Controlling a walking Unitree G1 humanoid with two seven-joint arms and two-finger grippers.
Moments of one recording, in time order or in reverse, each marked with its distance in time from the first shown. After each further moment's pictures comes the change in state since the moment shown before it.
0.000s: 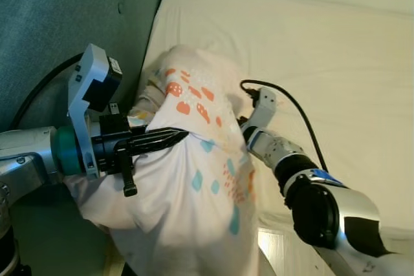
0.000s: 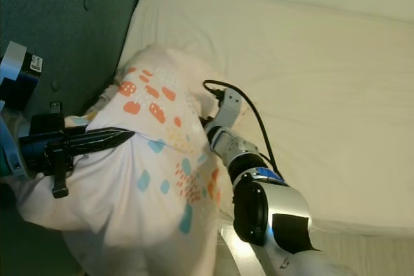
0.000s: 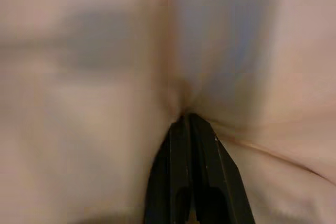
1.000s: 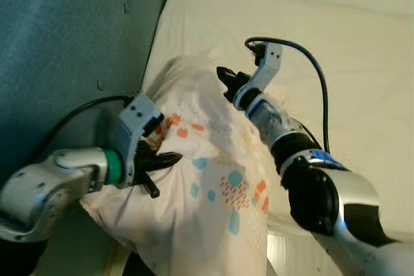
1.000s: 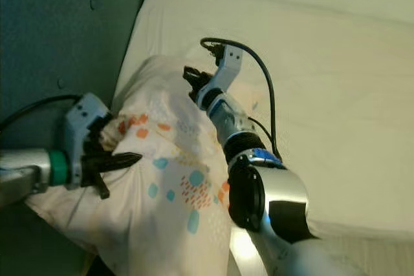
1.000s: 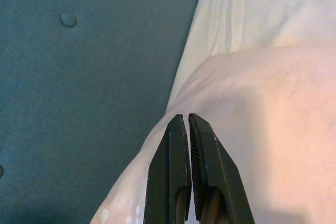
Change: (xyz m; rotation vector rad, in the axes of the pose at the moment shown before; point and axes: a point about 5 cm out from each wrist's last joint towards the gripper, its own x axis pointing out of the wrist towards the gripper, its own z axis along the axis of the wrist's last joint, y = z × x) left arm 0.049 0.041 -0.085 -0.084 0.309 0.274; right arm -0.005 0.025 0.050 -0.139 -0.308 0.207
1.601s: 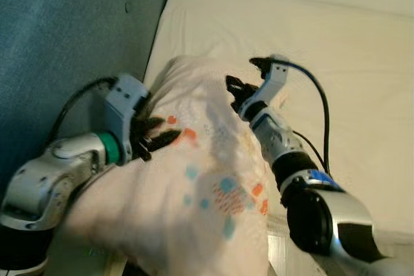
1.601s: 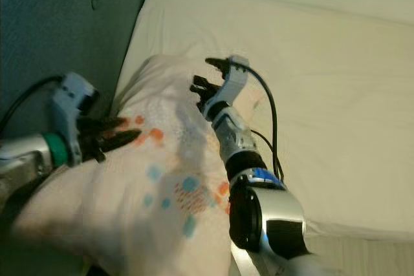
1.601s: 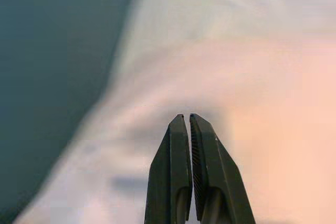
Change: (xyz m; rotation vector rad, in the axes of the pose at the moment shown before) left arm -0.029 0.024 0.030 0.033 -0.262 0.131; right arm -0.029 -0.040 -0.020 -0.049 -0.076 -0.254
